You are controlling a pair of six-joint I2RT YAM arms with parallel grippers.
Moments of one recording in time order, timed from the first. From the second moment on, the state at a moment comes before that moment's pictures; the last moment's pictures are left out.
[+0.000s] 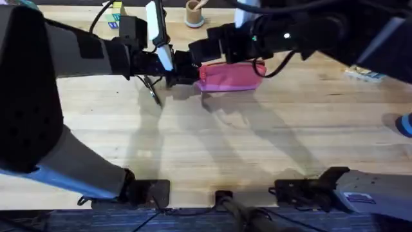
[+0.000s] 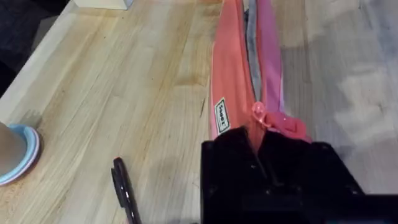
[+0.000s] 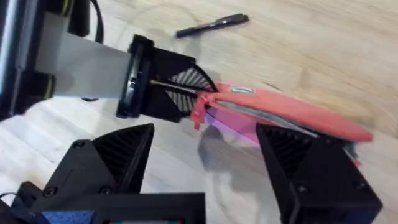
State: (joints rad) left arm -0.06 1.77 0.87 -0.07 1.07 1.05; right arm 0.64 1.45 1.26 -0.62 -0.05 0.30
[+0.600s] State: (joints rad) left arm -0.06 1.77 0.87 -0.06 1.08 1.04; right arm 0.58 1.43 1.30 -0.77 -0.04 0.24
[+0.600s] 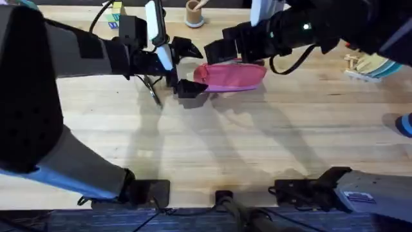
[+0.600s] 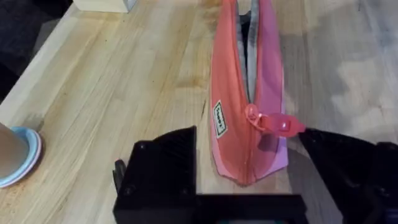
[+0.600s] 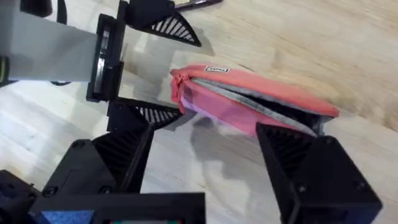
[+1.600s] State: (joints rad) left arm -0.02 1.23 0.87 -0.54 0.87 0.70; right arm 0.51 1.43 1.54 -1.01 -0.04 -0.06
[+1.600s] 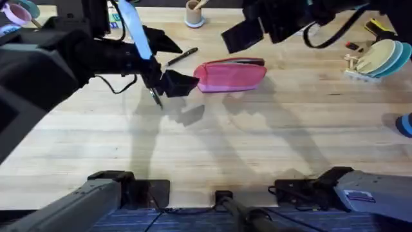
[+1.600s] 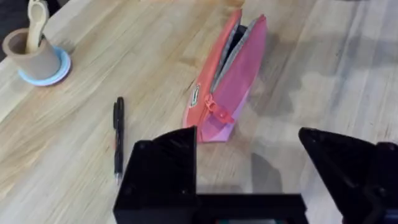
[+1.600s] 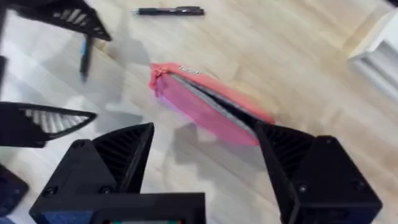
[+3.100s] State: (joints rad) left arm -0.02 1.15 0.87 -0.58 0.76 0.70; right arm 0.50 1.44 1.55 -1.01 0.02 -0.79
